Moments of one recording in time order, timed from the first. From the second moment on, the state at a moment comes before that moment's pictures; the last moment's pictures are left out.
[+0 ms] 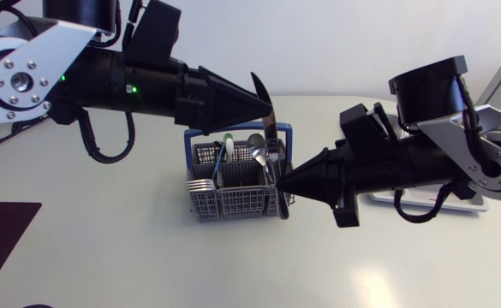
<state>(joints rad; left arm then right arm) -0.49 1.41 1.17 -0.21 0.82 0.07 0.40 1.23 0.81 -0.31 -0.78 -0.33</state>
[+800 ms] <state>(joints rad) -0.67 1.43 1.16 -0.20 0.03 0.19 -0.21 1.35 0.93 -0.32 -0.58 -0.40</state>
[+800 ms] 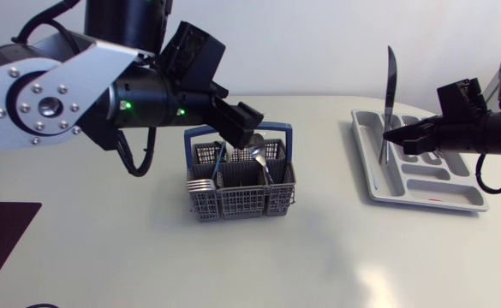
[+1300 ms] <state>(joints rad) -0.71 1.47 1.14 -0.17 -0.18 0.23 -0.44 1.74 1.24 -0.34 -0.29 -0.40</state>
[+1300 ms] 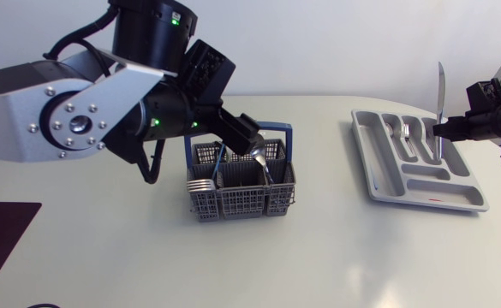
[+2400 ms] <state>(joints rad) -0.72 1.48 1.11 -0.16 -0.22 0.26 -0.43 2.37 1.92 -0.58 0.18 -0.27</state>
